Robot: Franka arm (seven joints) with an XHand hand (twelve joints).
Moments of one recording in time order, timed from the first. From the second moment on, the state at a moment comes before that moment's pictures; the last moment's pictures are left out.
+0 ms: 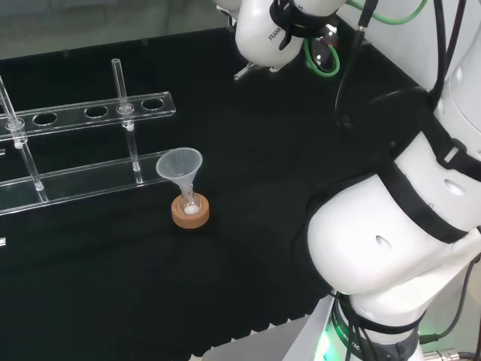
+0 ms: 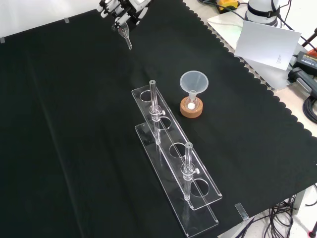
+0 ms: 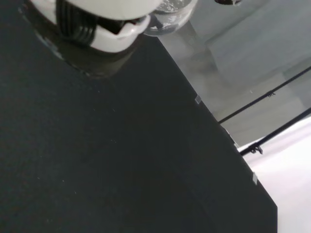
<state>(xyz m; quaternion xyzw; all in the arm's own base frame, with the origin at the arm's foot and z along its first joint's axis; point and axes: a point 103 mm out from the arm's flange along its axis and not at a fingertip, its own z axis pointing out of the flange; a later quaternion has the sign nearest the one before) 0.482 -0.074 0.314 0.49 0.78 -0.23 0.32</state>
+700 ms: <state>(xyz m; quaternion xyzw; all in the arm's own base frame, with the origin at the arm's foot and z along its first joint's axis) 0.498 -0.096 0.289 0.52 0.77 -0.23 0.29</state>
